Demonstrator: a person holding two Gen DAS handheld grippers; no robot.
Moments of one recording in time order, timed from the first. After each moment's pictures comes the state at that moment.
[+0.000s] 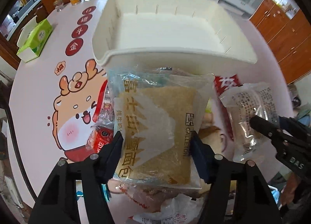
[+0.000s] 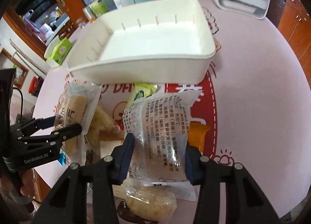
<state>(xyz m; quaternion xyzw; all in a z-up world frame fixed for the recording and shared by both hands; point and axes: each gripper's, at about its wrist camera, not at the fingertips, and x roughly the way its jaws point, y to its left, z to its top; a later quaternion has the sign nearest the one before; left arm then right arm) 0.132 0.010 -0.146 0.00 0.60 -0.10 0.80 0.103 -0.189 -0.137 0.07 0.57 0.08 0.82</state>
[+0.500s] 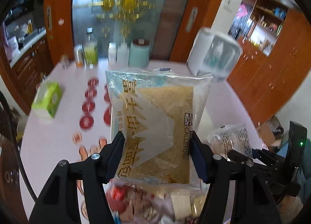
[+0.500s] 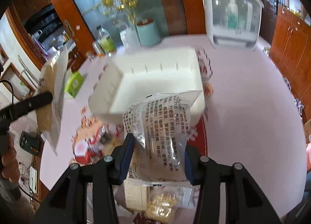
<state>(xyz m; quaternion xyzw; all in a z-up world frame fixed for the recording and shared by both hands) 0.163 0.042 0.021 -0.06 0.42 -0.15 0.89 0.113 -0.195 -0.039 0.08 0.48 0.07 0.87</state>
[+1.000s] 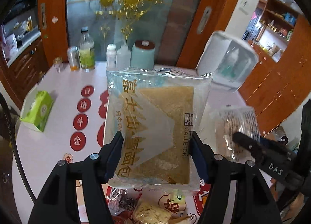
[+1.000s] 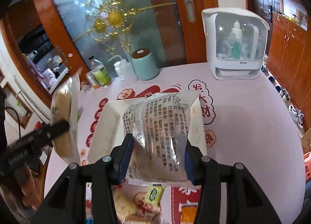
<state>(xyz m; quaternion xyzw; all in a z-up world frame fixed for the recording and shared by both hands) 0.269 0.016 -0.027 -0.06 0.45 -0.12 0.88 0.221 -0.195 -0.015 0.10 0.44 0.05 0.89</state>
